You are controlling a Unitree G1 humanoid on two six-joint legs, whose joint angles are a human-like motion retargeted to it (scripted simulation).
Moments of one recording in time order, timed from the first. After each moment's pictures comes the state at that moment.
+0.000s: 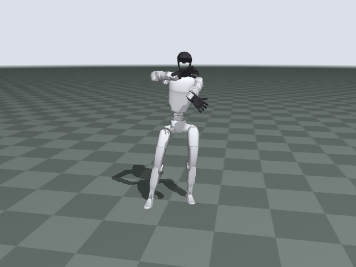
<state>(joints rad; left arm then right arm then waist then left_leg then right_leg) -1.44 -0.07 -0.28 1.42 -1.04 -0.33 0.98 -1.68 -0.86 1.28 0.26 -0.51 -0.09 -0.55 0.05 -0.15 0.12 0.00 -0.05 0.16 0.15 -0.27 -0.09 -0.08 -0.33 -0.20 0.10 -0.15 0.18</state>
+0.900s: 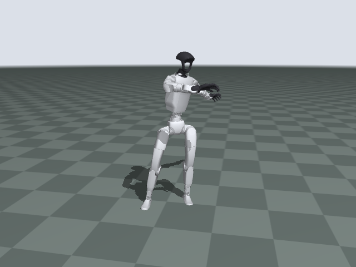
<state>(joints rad) 0.30 1.06 0.58 1.46 -0.47 -0.23 0.32 -1.22 -1.06 0.99 0.30 -0.57 -0.21 -0.41 0.51 -0.10 0.17 -0.01 -0.06 -0.03 0.10 -0.24 -0.16 -0.02 -0.36 -0.41 0.20 -0.22 0.11</state>
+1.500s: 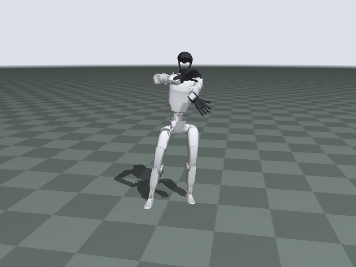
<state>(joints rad) -1.41 -0.13 -0.06 1.42 -0.93 -0.36 1.19 -1.56 -0.79 1.26 0.39 -0.68 -0.07 -0.72 0.02 -0.16 0.09 -0.01 -0.05 0.07 0.15 -0.26 -0.09 -0.05 -0.34 -0.29 0.15 -0.18 0.14</state>
